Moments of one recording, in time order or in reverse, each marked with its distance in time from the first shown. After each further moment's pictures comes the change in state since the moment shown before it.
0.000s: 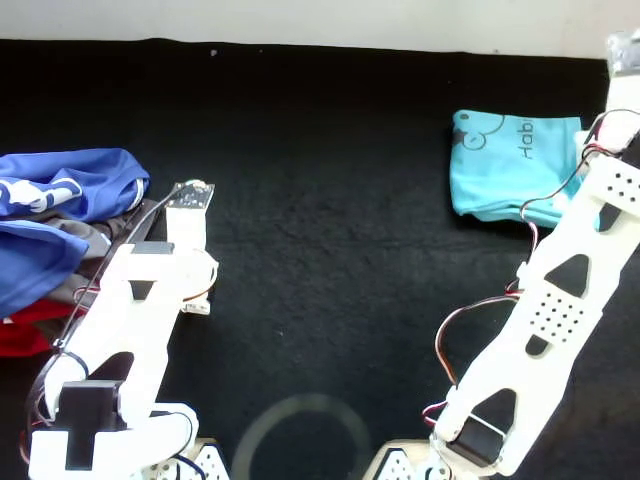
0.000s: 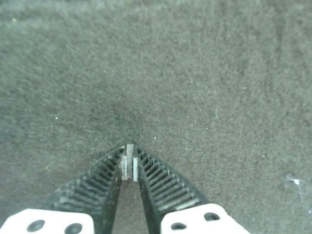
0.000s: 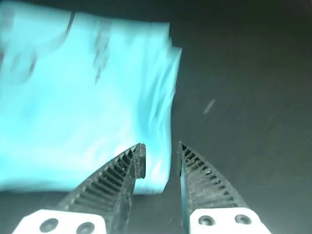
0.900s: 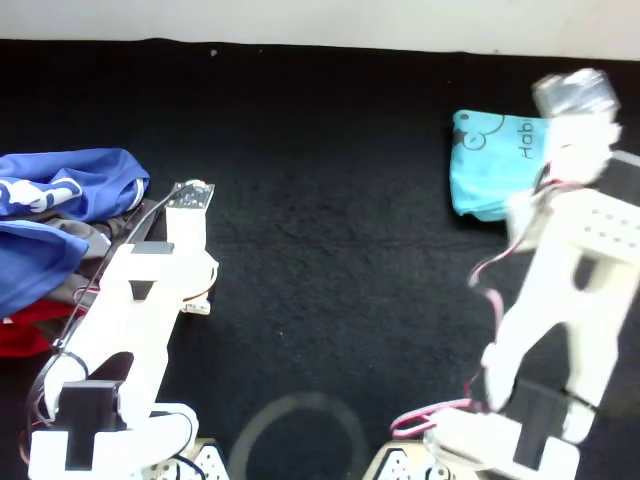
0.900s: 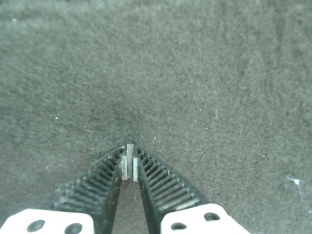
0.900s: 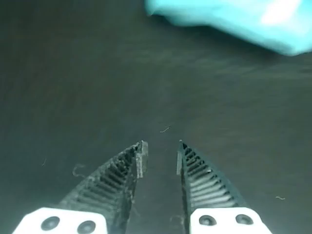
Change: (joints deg) left arm 0.0 0.0 0.0 0.0 0.0; right arm -12.4 -69.4 94.0 -1.9 -4.6
